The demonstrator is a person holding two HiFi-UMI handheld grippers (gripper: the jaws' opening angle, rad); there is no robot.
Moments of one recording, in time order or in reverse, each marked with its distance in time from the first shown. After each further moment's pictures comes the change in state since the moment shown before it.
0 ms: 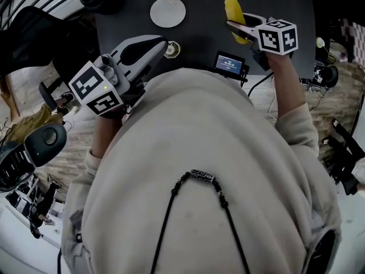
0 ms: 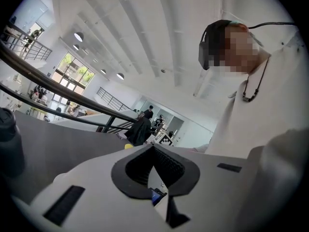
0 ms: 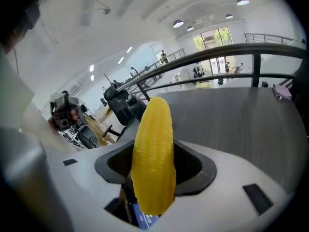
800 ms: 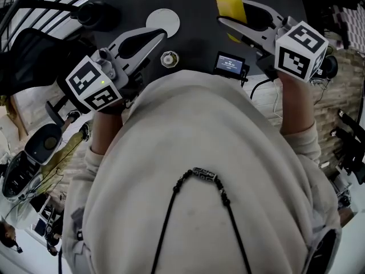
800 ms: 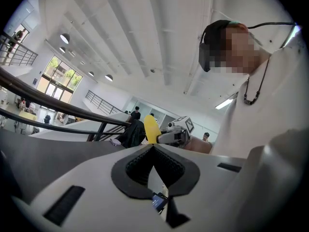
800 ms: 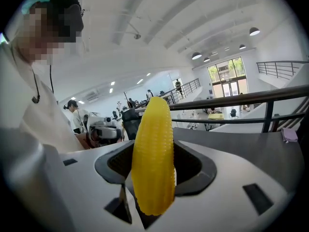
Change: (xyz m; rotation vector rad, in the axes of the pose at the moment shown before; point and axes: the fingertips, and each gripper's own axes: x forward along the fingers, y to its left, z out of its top) left arm 0.019 -0.001 0.036 0.109 0.003 -0.103; right arm -0.102 0.129 0.105 -0.215 -0.329 0.099
